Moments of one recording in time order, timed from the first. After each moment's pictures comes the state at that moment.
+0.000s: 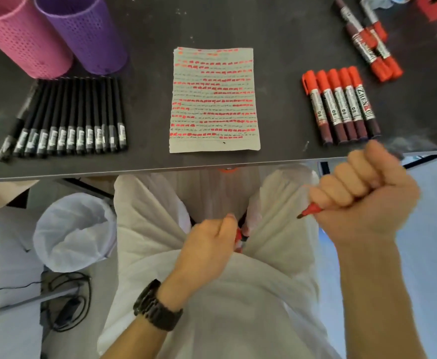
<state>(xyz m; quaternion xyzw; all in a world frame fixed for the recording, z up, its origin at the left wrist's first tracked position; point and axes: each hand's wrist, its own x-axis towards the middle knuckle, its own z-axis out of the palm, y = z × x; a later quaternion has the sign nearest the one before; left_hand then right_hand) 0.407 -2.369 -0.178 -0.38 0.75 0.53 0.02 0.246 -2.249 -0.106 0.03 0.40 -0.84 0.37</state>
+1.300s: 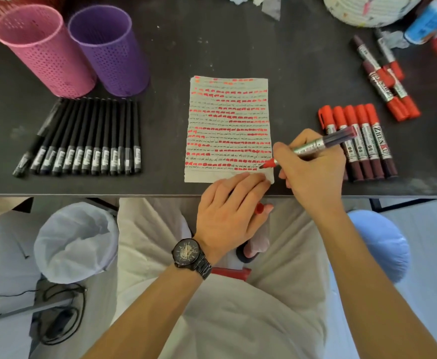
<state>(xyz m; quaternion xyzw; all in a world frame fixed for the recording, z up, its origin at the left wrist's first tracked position) 0.333 -2.415 -0.218 -0.14 0.90 0.05 -0.42 0.203 -2.342 -0.142 -0.23 0.77 -0.59 0.08</state>
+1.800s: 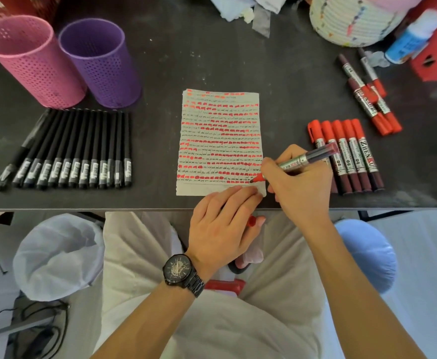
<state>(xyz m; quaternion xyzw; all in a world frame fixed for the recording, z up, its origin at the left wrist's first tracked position) 0.333 -2.415 -0.220 -0.15 0.90 0.04 -0.41 0.203 -2.346 -0.147 -0.25 0.80 -0.54 0.06</state>
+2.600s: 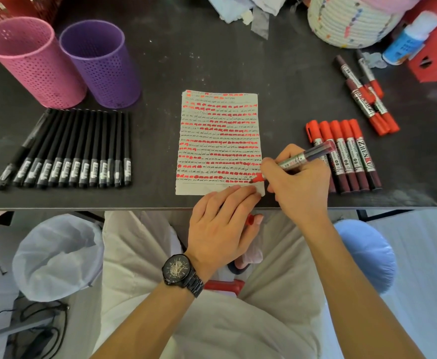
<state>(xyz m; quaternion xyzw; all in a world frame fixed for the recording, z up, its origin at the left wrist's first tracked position) 0.334 -2.413 -0.216 -0.15 0.90 0.06 -0.40 0.202 -2.345 -0.144 -0.26 0.80 -0.55 0.06</state>
